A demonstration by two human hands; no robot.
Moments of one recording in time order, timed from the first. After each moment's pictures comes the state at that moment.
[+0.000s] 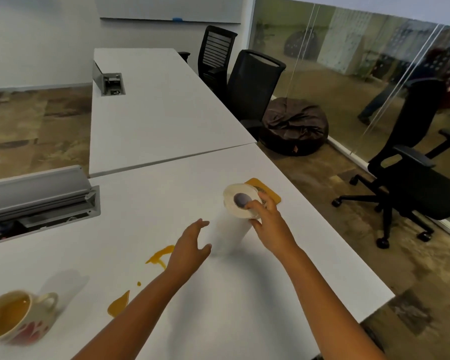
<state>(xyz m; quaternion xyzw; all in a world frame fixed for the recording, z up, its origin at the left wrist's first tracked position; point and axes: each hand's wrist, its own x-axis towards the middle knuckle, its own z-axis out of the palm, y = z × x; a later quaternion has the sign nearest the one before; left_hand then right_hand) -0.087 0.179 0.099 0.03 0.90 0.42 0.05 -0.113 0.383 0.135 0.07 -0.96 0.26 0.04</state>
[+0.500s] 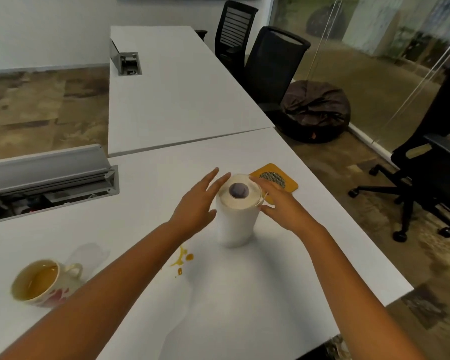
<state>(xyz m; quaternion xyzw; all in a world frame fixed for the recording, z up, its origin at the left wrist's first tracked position) -0.123 0.149 0.130 0.21 0.95 0.24 -0.06 -0.122 0.372 0.151 0.11 -0.93 0.34 -0.08</state>
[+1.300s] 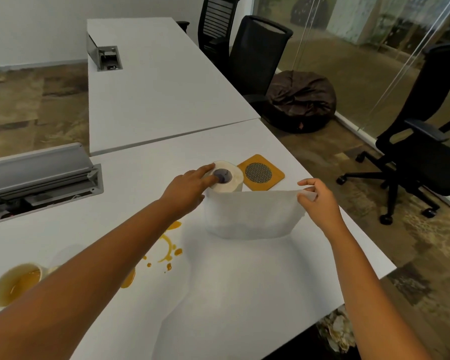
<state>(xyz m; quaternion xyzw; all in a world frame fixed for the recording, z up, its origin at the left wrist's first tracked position) -0.148 0.159 0.139 0.28 0.96 0.06 -0.03 -0.094 0.459 0.137 -0.15 -0.85 0.49 0.06</state>
